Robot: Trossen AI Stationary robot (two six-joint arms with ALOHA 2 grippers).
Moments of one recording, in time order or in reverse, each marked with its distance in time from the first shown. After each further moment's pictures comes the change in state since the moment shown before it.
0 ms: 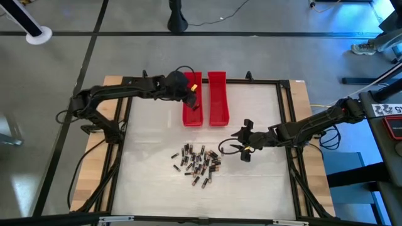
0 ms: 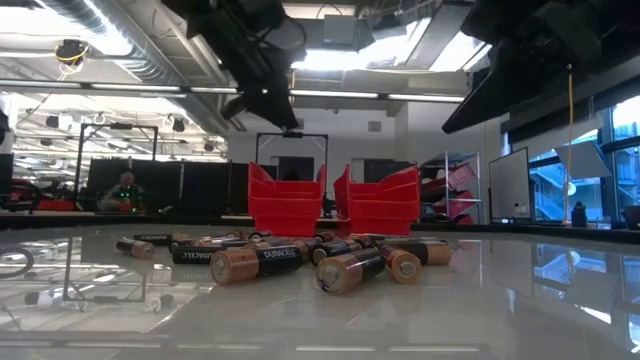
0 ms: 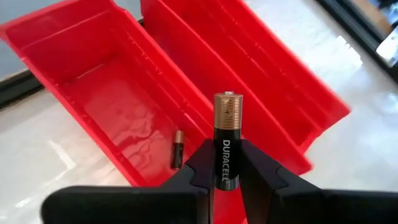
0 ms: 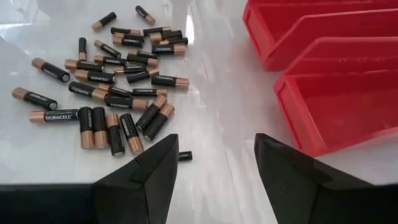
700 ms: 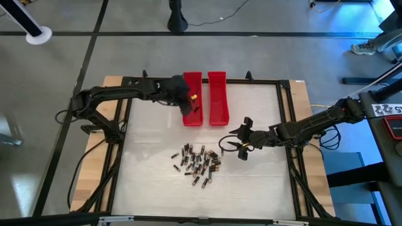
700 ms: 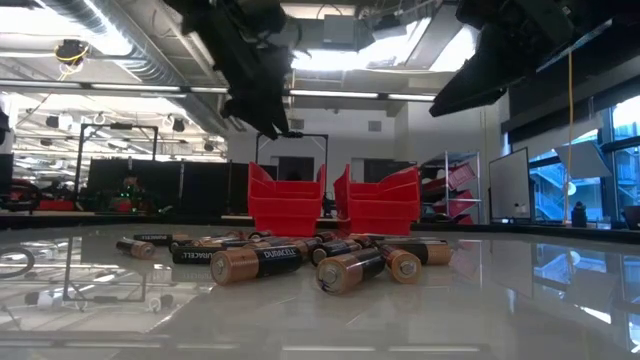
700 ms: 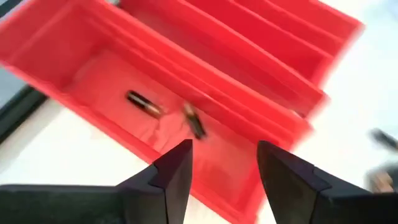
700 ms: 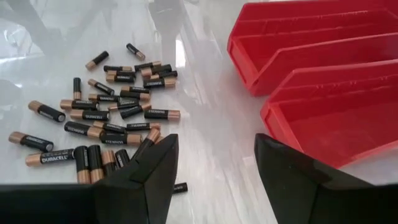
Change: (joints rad) left arm -0.064 -0.022 -0.006 -0.126 0.006 0.243; right arm 0.000 0.000 0.014 0.077 0.064 0.026
